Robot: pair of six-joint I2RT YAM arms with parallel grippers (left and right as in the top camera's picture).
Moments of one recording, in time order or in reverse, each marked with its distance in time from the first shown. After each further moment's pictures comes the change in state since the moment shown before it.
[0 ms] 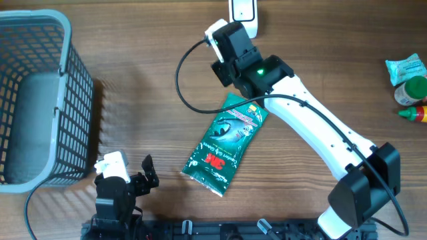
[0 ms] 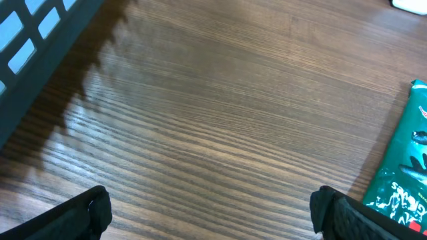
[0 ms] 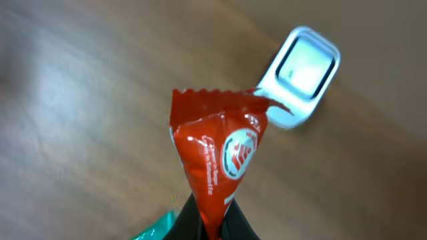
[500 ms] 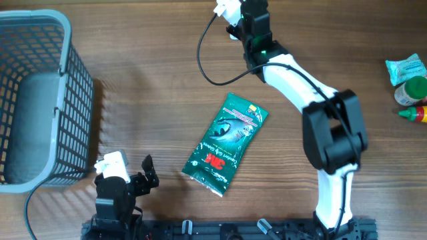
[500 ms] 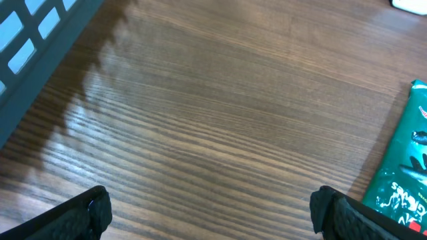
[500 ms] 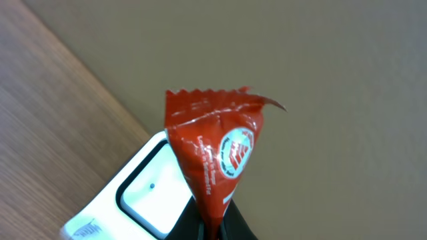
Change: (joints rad) left arm 0.000 0.000 0.000 0.000 0.000 0.000; right arm -0.213 0.386 0.028 0.859 -0.005 -0.606
